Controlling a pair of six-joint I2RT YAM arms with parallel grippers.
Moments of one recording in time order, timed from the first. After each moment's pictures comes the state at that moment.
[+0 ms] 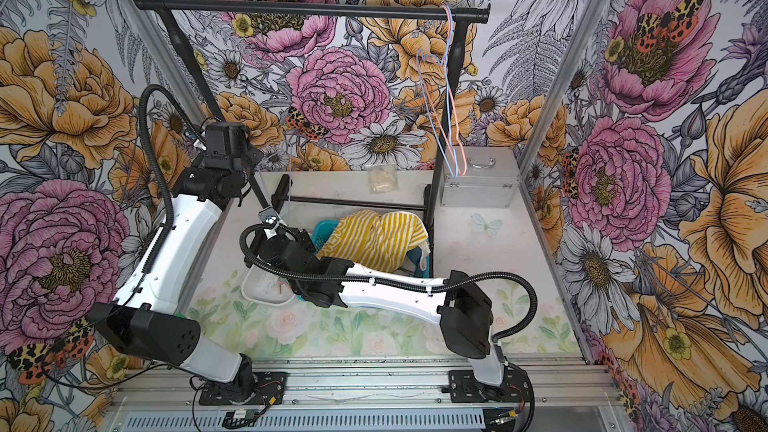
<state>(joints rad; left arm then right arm) -0.19 1.54 1.77 -0.76 -0.50 -0.90 1.23 1.94 1.72 -0.12 0.62 0.17</state>
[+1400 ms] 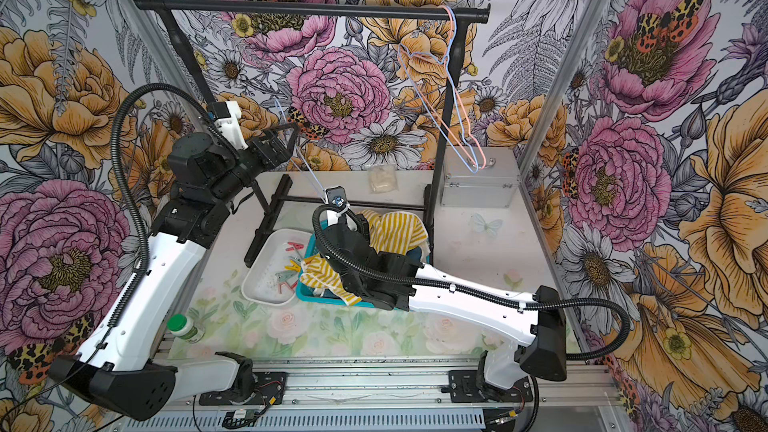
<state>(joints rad) -0.28 1.27 1.52 -0.27 0.21 -0.59 1.19 1.51 1.46 -0.24 0.80 0.28</state>
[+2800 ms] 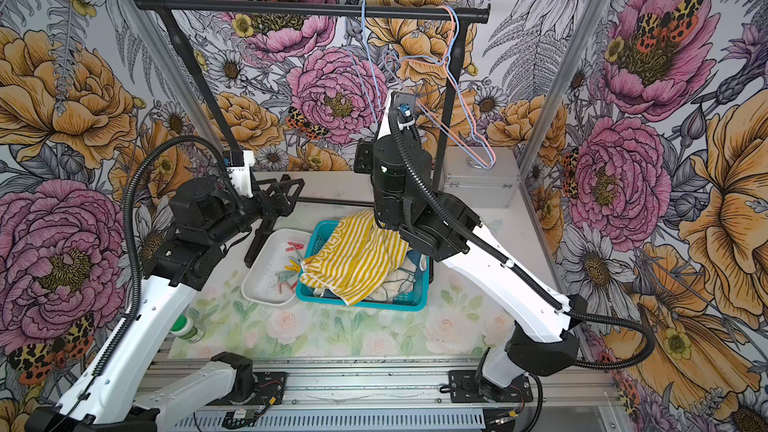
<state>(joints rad) -0.26 1.02 1.19 -0.37 0.27 -0.38 0.97 1.57 2.05 -0.47 0.85 0.22</state>
